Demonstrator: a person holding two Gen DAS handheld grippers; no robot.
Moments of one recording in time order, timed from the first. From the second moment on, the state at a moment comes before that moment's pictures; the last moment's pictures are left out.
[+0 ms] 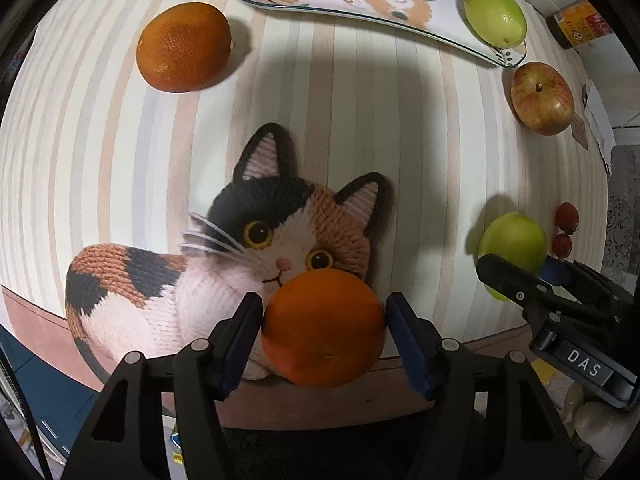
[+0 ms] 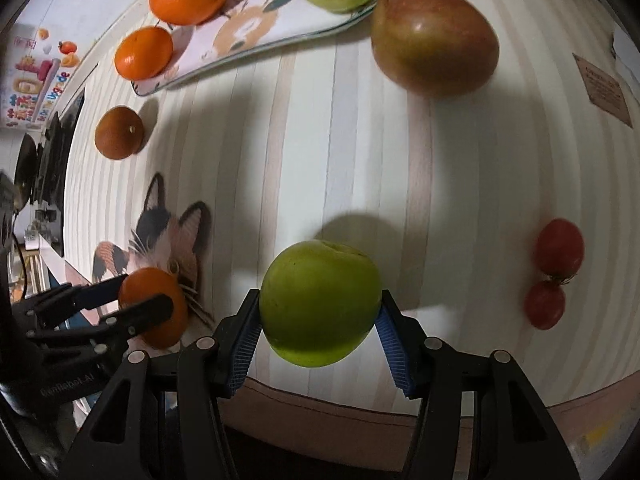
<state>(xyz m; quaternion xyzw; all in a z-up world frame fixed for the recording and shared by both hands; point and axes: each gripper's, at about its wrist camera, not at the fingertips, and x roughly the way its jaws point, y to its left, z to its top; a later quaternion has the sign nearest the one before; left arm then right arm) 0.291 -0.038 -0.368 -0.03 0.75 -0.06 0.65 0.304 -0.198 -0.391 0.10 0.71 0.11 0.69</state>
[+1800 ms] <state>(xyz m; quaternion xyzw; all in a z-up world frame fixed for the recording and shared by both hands) 0.457 -0.029 -0.278 -0.03 0.66 -0.02 0.75 0.422 -0.215 -0.315 0.16 0.62 0.07 0.77</state>
